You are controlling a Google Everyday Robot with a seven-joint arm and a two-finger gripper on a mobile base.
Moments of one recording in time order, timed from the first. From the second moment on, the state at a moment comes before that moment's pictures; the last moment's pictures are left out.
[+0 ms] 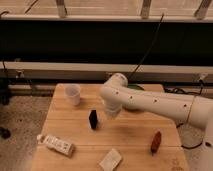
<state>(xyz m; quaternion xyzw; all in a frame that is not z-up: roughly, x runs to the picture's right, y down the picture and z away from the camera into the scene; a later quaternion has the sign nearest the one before) 0.031 0.161 0.776 -0.31 -0.13 -0.32 0.89</state>
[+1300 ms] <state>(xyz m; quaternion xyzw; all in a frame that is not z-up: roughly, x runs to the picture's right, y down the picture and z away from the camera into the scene) 0.001 0.154 0.782 -0.30 -0.14 -0.35 0.88</state>
